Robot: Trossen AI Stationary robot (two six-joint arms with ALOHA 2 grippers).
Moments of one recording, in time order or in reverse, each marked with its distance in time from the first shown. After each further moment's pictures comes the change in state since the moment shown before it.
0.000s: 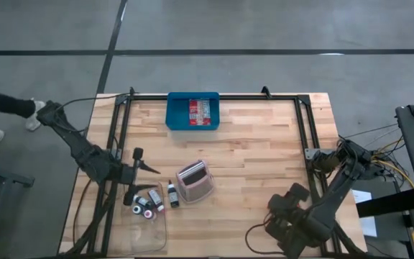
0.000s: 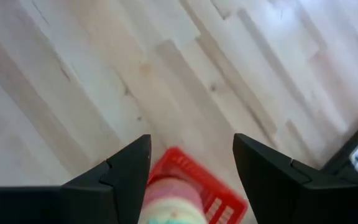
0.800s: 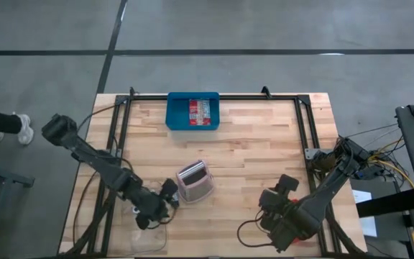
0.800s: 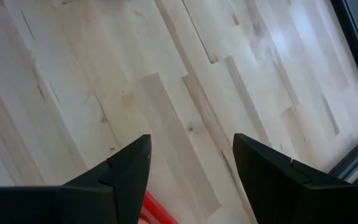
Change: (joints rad) left arm 0.093 0.662 0.343 -0.268 0.462 0.100; right arm -0.087 0.000 0.001 0.001 0.102 -0.283
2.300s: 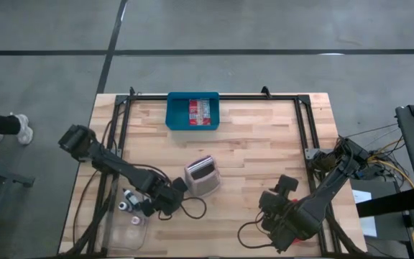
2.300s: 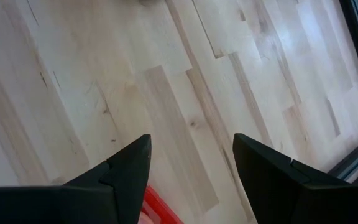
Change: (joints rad) left arm 0.171 0.298 0.099 -0.284 0.177 0.301; right arm 0.000 0.001 -0.001 0.005 -0.023 -0.040
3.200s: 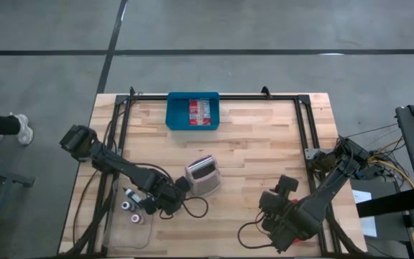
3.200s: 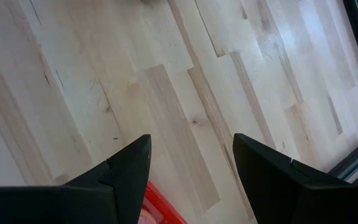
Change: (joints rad) left arm 0.017 0.020 0.013 0.016 -0.021 0.080; right arm 0.000 0.000 0.008 -0.002 -0.012 -0.001
